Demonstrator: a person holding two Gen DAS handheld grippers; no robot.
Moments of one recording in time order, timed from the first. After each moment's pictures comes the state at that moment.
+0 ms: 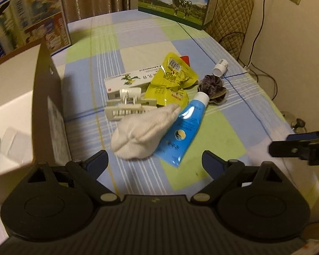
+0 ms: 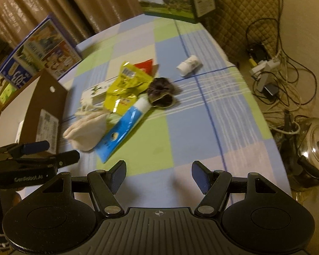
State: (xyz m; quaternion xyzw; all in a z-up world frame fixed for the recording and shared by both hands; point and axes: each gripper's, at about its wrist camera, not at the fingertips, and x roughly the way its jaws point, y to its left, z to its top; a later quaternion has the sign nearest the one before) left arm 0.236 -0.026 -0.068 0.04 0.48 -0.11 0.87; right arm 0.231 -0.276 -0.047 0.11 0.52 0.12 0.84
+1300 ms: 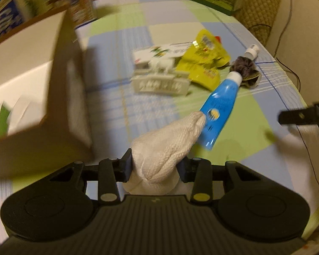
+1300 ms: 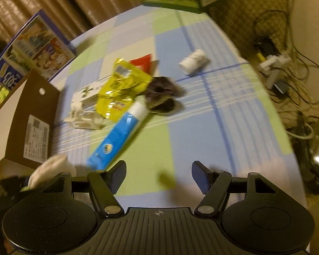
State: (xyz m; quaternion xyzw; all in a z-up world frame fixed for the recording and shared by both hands) left arm 0.220 -0.002 -0.097 0.02 0.51 -0.03 0.86; right arm 0.277 -0.262 -0.078 0.11 0.53 0.14 0.83
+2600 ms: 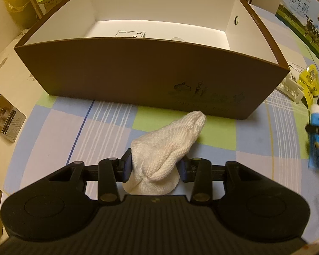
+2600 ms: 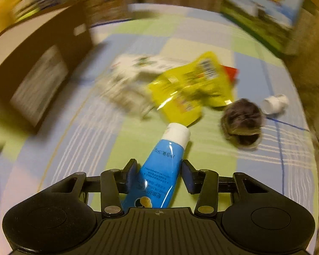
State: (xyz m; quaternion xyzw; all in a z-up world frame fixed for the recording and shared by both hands) left arm 0.133 0.155 -0.093 -0.09 0.51 0.17 0.84; right arm 0.268 -0.151 -0.130 -0.13 0.48 0.24 0.84
